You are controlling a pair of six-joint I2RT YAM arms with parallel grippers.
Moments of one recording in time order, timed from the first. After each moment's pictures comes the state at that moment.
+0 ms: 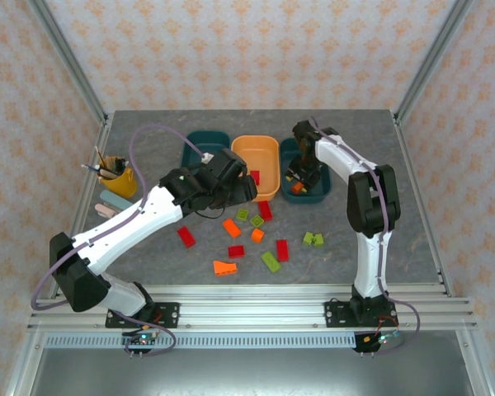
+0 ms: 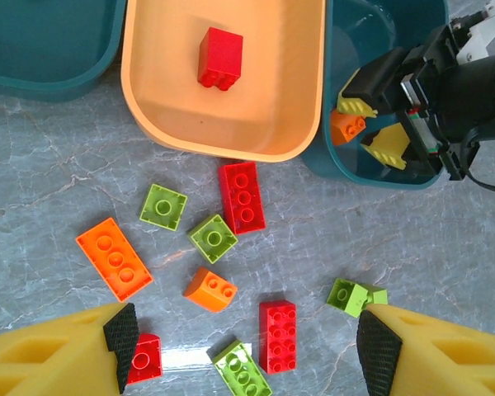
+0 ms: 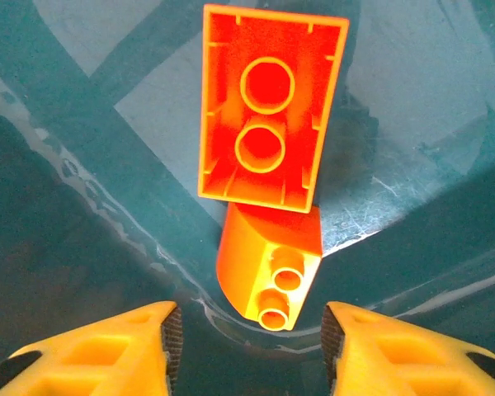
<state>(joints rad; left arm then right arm) -0.76 1.44 1.40 -0.90 -0.15 -0.96 0.31 2.08 1.69 -1.03 -0.13 0.96</state>
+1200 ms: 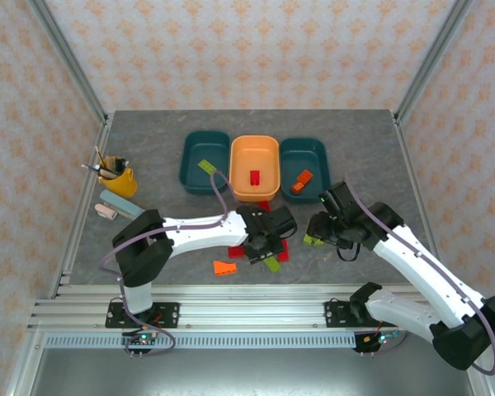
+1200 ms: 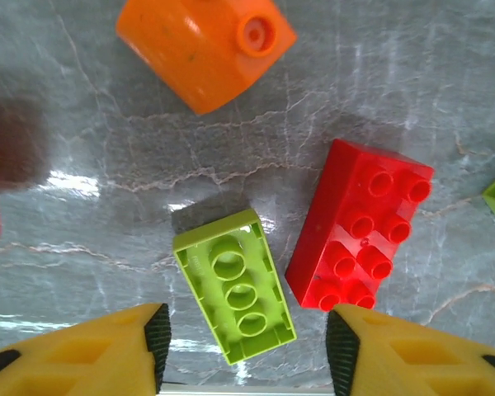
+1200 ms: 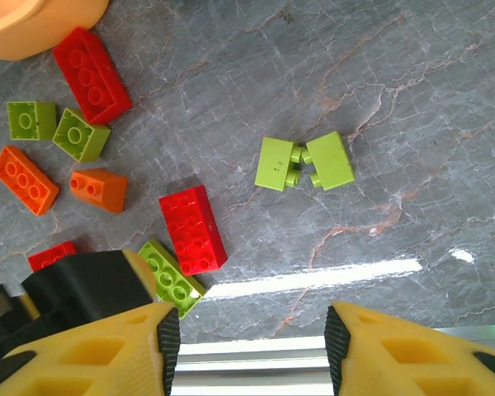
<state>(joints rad) -1.04 1.84 1.29 -0.78 0.01 -1.49 0.59 0.96 0.95 -1.14 0.01 0.88</state>
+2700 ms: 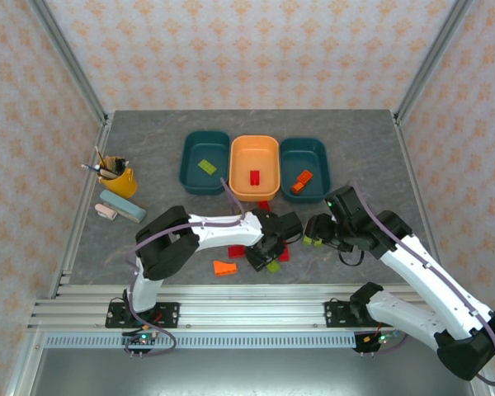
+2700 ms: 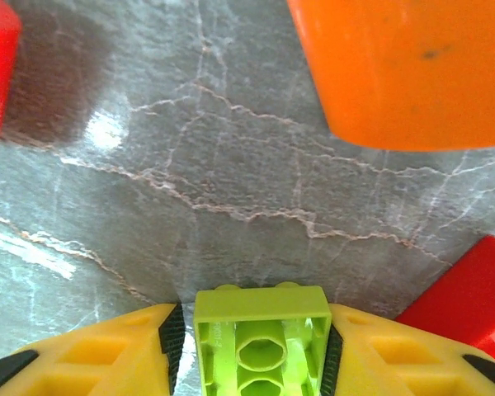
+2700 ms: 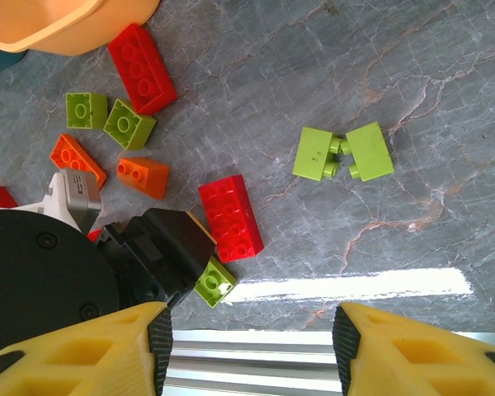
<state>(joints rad) -1.05 2.00 1.38 -0.88 0.02 -1.77 0.59 0.89 0.92 -1.09 -0.05 0.88</state>
